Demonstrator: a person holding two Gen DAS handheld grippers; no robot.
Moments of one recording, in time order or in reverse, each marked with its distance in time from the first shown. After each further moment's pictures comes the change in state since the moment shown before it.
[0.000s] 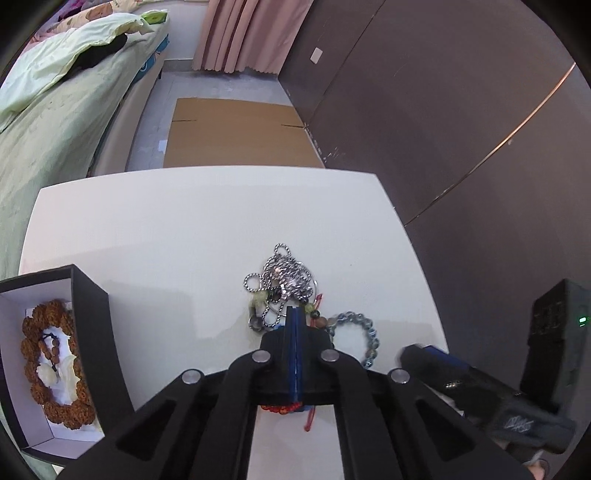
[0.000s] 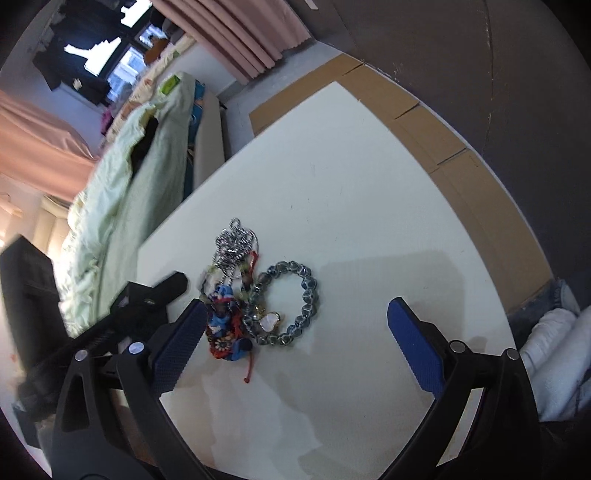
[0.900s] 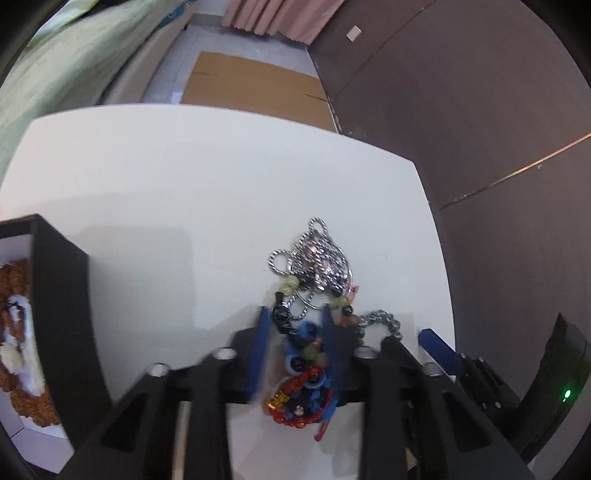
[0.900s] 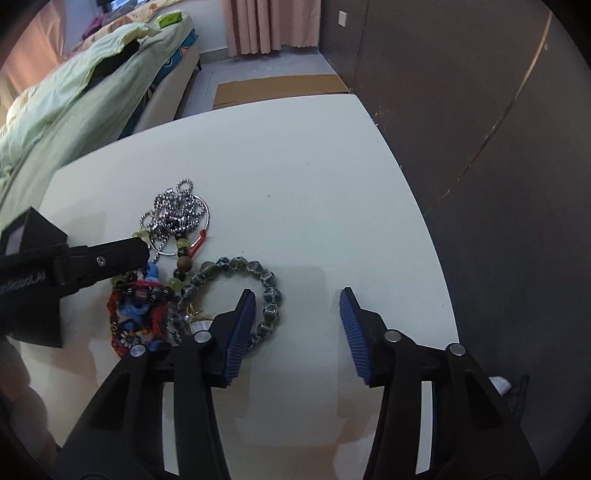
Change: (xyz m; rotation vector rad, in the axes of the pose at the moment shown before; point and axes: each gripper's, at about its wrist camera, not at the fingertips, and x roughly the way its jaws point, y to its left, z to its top) left arm 0.039 0.030 0.000 -0.174 0.129 -0.049; right arm 0.048 0.041 -0.012 -0.366 -0.025 -0.431
